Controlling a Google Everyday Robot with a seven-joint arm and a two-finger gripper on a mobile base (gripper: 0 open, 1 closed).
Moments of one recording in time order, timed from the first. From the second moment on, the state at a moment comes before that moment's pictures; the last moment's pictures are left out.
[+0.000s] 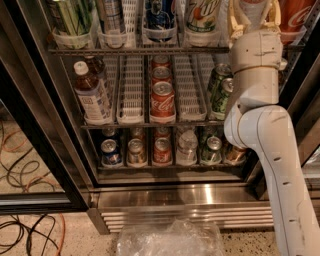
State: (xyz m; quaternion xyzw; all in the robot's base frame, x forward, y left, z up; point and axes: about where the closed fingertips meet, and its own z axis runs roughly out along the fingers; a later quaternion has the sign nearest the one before) arm 0.612 -0.213 1.104 -0.03 0.39 -0.11 0.91
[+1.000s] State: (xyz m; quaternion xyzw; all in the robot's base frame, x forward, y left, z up) arm 0.628 -0.214 1.119 -0.01 0.36 -0.11 0.93
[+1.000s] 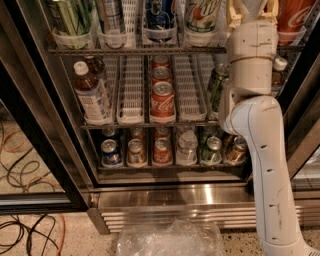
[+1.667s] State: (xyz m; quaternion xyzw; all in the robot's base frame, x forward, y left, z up) arm 0.629 -0.211 1.131 -0.01 0.35 -0.10 0.93
